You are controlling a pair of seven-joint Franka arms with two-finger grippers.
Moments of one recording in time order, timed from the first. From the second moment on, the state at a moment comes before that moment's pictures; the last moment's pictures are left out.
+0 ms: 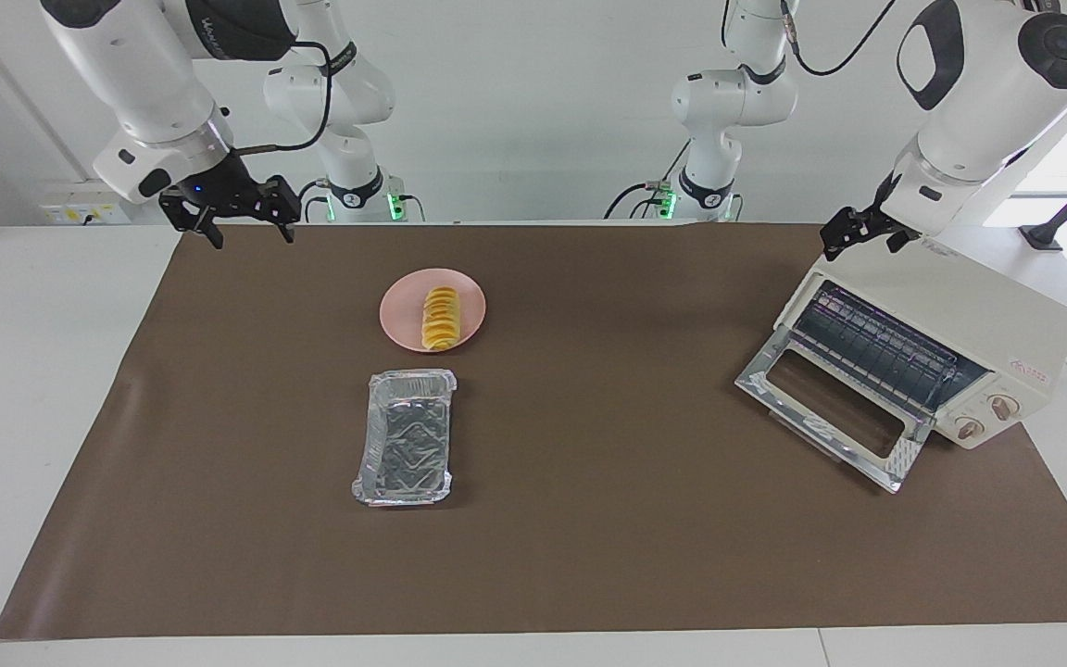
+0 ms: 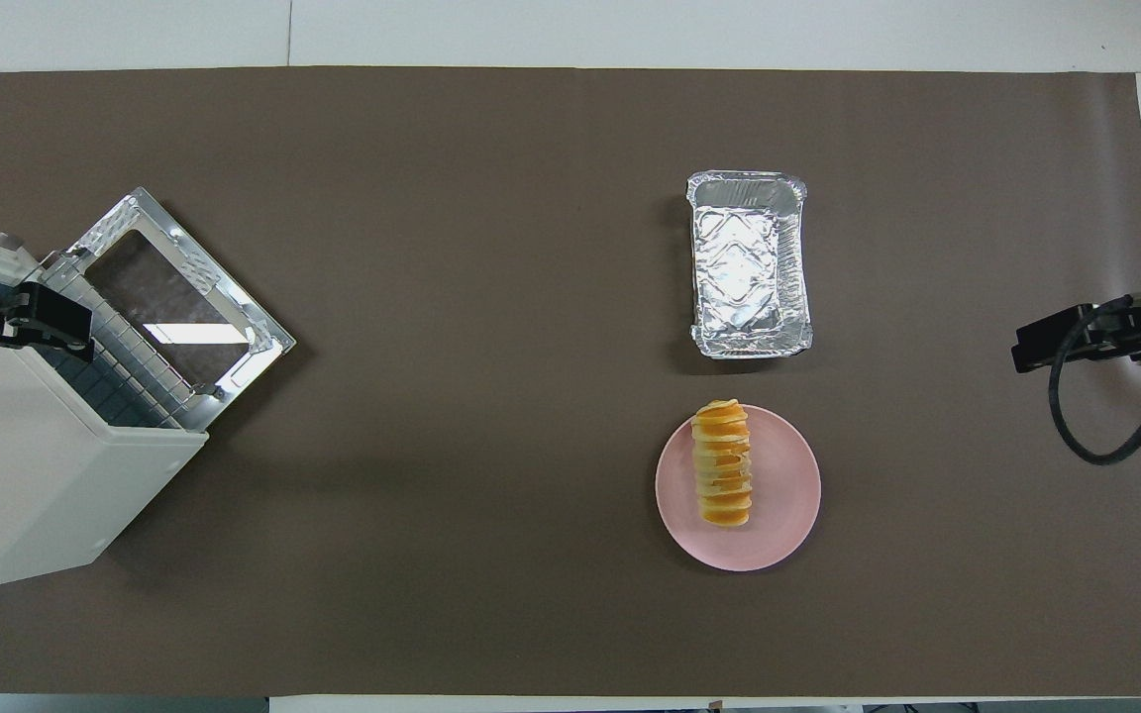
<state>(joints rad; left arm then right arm) -0.04 0.03 -0.01 -1.60 0.05 1.42 -0.08 -0.02 -0.08 0.07 -1.74 0.01 1.53 -0.03</state>
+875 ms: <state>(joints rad) -0.04 0.03 -0.01 -1.60 0.05 1.42 -0.08 0.28 -0.13 0.09 -2.26 0.01 2.12 0.38</state>
